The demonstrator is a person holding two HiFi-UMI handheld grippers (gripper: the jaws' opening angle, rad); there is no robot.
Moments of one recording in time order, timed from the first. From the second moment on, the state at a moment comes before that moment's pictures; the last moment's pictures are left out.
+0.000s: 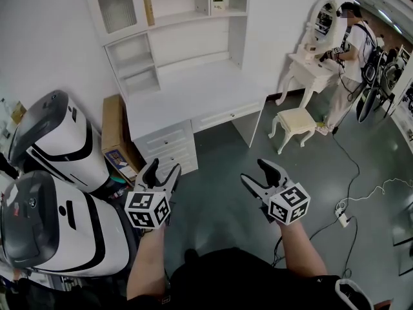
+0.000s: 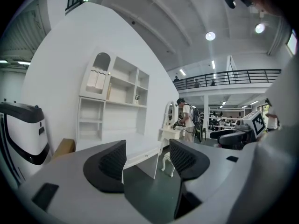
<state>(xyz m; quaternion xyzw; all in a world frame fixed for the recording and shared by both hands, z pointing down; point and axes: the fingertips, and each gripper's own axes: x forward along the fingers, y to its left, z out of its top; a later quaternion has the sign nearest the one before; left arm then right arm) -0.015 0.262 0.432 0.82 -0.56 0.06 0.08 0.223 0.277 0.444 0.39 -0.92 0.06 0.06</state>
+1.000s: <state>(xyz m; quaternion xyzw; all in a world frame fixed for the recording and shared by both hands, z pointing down) 0.085 0.207 0.464 0.83 -0.54 0.07 0.11 0.313 0.239 0.474 0.38 -0.92 0.10 0.06</state>
